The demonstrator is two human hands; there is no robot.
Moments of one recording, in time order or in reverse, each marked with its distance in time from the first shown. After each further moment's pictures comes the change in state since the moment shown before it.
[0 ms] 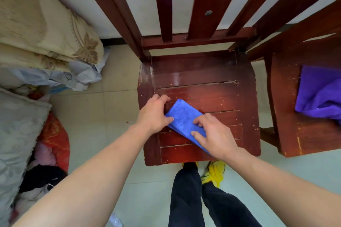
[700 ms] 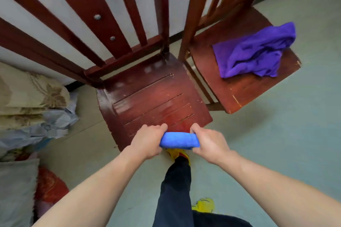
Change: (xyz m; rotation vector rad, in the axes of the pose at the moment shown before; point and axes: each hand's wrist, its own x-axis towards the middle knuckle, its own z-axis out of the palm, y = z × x) left_hand -0.104 0.105 0.037 0.675 -0.267 0.566; right_hand -0.158 0.049 -0.013 0.021 0.070 0.275
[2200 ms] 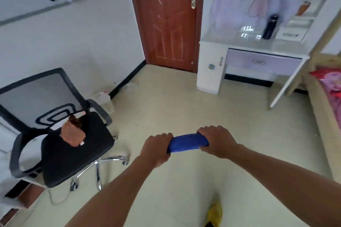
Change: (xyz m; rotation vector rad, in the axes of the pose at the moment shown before) left_hand -0.209 1.237 0.183 0.936 -0.159 1.958; right_hand -0.982 0.516 0.178 0.598 0.961 1.767
